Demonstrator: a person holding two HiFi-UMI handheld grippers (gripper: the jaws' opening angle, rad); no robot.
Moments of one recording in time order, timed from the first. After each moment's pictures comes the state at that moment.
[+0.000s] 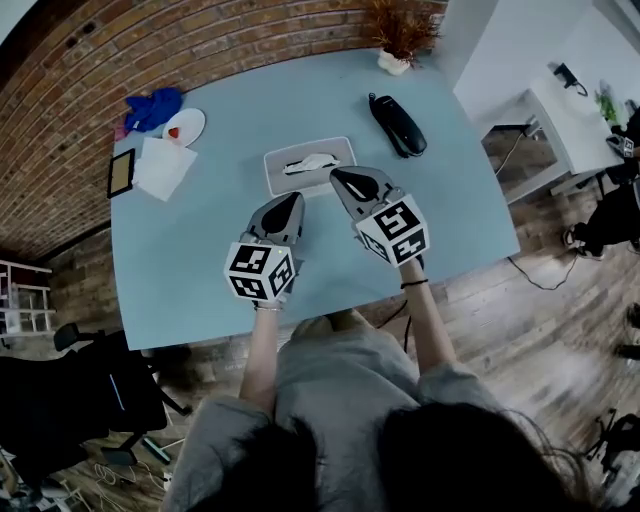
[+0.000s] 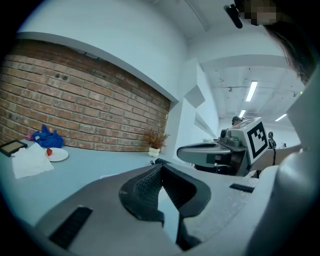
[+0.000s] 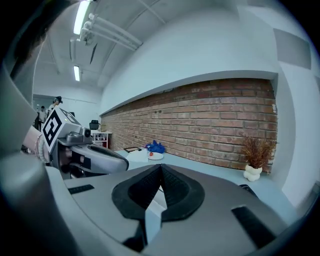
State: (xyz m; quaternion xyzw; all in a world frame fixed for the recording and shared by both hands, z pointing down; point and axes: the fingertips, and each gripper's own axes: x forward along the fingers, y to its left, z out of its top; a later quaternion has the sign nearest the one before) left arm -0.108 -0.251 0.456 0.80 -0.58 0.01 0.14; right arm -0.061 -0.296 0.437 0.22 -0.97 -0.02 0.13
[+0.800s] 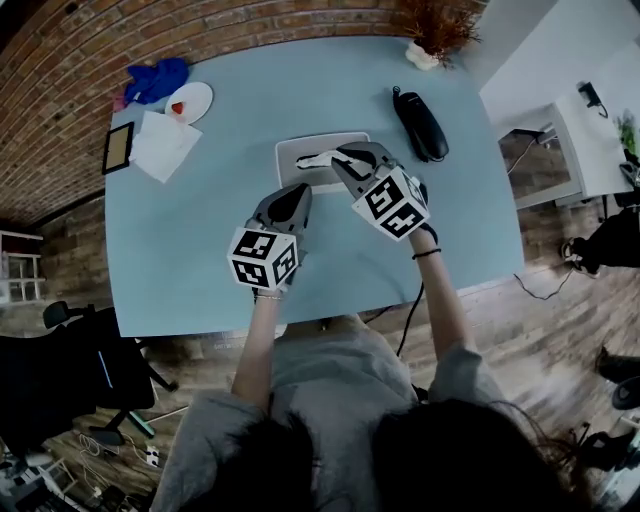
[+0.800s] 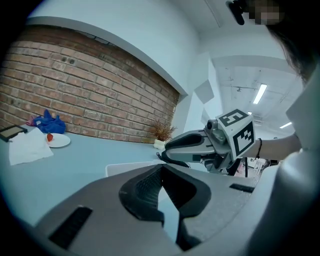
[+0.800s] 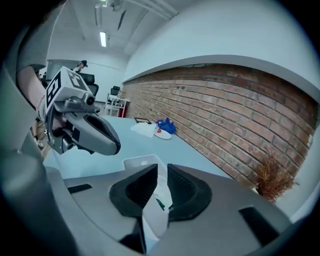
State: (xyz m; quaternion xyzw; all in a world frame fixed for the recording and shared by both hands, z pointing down) left arm -0.134 -0.280 0.496 0.79 -0.58 0.02 0.20; right arm -0.112 -0.343 0.487 0.12 -0.94 -0.14 0.30
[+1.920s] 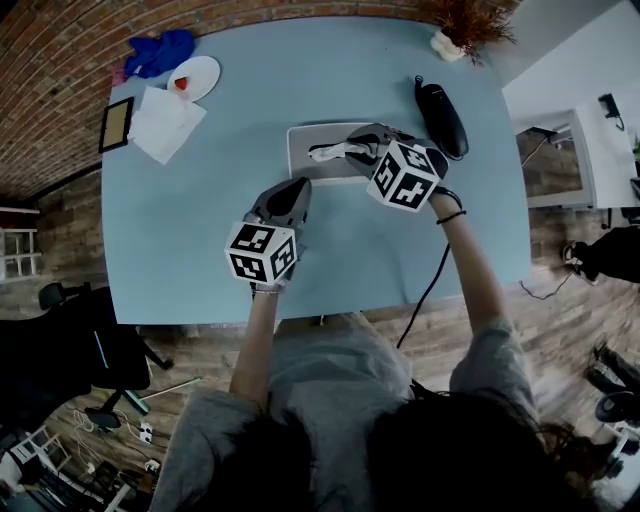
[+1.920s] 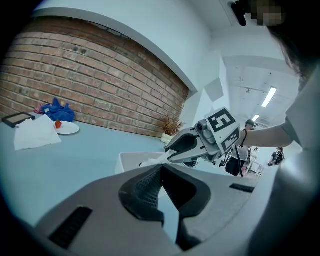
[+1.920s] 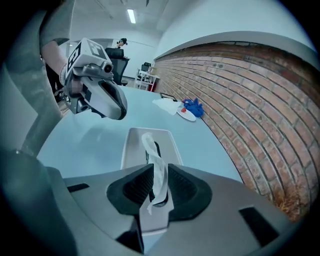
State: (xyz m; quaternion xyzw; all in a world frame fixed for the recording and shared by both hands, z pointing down) left arm -0.163 -0.280 0.531 0.77 -0.60 0.02 0.24; right arm -0.126 -0.362 0.555 -0.04 -0.87 -0.22 0.43
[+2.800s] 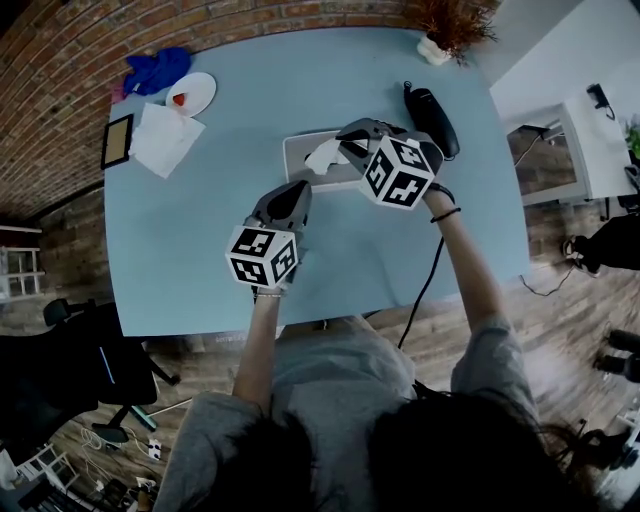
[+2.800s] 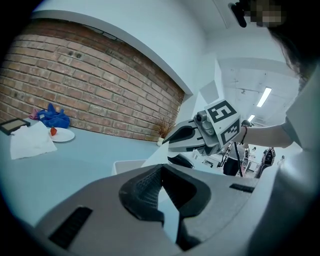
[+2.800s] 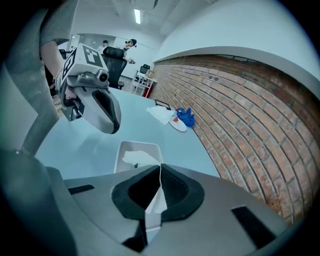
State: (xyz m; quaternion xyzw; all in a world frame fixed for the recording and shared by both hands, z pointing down) left arm -0.159 -0.284 0.511 0.78 -0.59 0.01 0.22; right arm -0.143 -0.367 0.507 -0.01 -0.88 -0.26 0.41
